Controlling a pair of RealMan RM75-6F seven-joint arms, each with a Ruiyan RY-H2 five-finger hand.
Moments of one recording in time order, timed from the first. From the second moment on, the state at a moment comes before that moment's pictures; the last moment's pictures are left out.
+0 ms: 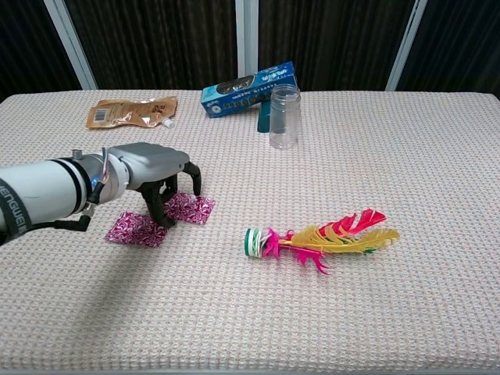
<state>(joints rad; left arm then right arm) -0.94 -1.76 -0.09 -1.35 0.62 0.86 0.68 0.04 -1.04 0.05 -1.48 -1.53 1.51 0.29</state>
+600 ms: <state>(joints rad) -0.94 -1.80 -0.10 -1.33 0.63 0.89 0.69 0.03 -1.03 0.05 -1.49 -1.53 1.51 0.29</state>
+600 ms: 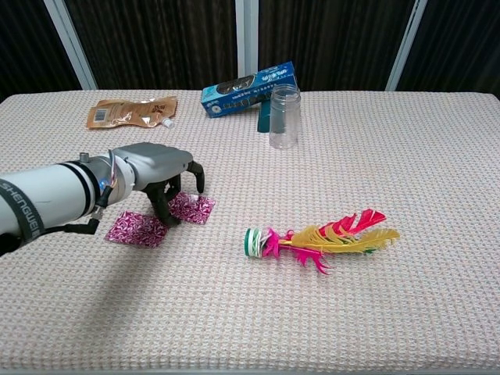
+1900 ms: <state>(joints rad) -0.93 -1.74 -0.13 -1.41 0.67 0.96 0.71 0.02 -1.03 0.05 -1.48 -1.53 1.53 0.31</state>
